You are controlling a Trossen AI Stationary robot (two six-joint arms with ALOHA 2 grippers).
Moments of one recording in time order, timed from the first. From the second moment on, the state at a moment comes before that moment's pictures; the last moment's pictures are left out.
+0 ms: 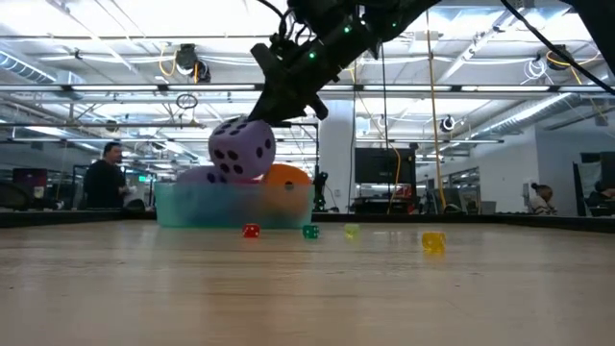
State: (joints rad) left arm 0.04 0.98 1.54 -1.05 -0.08 -0.54; right arm -0.18 1.91 1.49 -0.11 0.16 0.24
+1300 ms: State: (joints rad) left arm 0.04 0.98 1.54 -1.04 -0.08 -0.54; right arm -0.19 1.91 1.31 0.10 0.16 0.30
